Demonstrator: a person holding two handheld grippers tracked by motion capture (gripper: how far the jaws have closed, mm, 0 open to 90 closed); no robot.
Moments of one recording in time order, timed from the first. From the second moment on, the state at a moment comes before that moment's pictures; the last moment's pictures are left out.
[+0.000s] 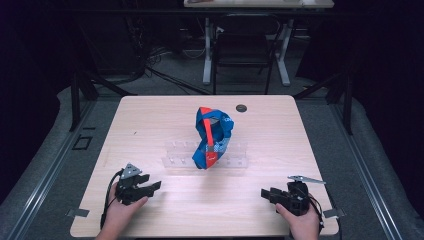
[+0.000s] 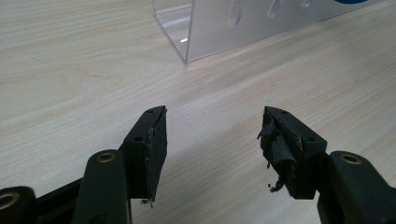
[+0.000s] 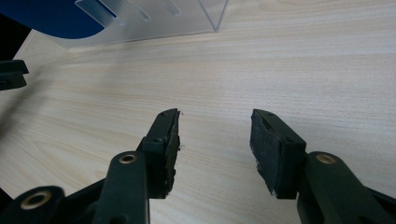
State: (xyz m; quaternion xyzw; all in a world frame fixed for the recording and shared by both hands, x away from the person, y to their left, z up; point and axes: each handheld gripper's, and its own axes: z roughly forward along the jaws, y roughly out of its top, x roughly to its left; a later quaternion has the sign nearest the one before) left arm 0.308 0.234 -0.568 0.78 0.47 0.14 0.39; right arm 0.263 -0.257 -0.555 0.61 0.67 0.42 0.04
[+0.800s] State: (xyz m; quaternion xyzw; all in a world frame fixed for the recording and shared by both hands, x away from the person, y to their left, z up) left arm 0.308 0.235 -0.567 0.78 0.47 0.15 0.39; right arm 0.265 -0.258 -0.561 0.62 0.66 0.42 0.04
